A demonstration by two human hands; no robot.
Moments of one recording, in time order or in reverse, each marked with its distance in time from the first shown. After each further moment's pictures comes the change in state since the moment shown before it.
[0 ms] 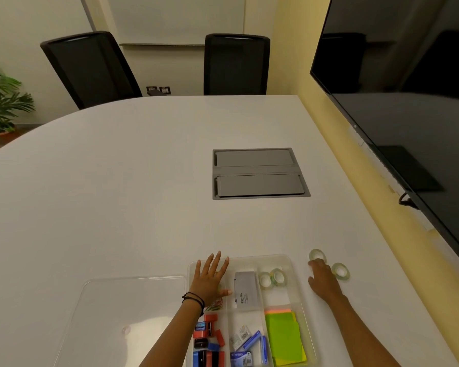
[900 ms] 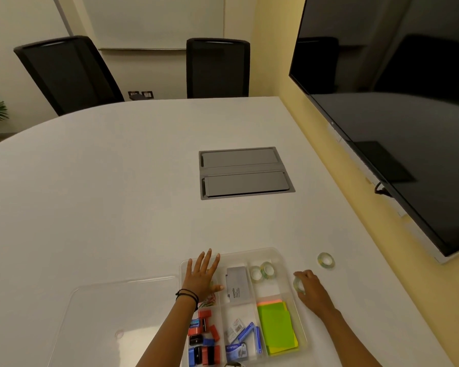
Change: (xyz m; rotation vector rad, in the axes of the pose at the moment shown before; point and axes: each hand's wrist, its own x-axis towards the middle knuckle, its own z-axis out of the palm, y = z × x) left_hand 0.001 -0.009 0.003 -0.022 0.036 -0.002; right_hand -0.048 0.001 0.024 0.117 0.006 -0.103
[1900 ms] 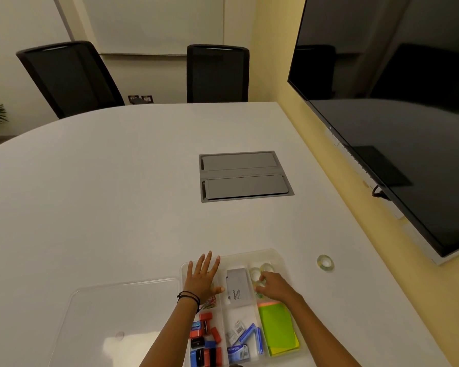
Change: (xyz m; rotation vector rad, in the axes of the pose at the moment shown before) left_hand -0.001 0.009 -0.004 -0.024 -0.002 -0.005; right_hand 0.007 -0.100 0.005 0.162 -0.270 0.077
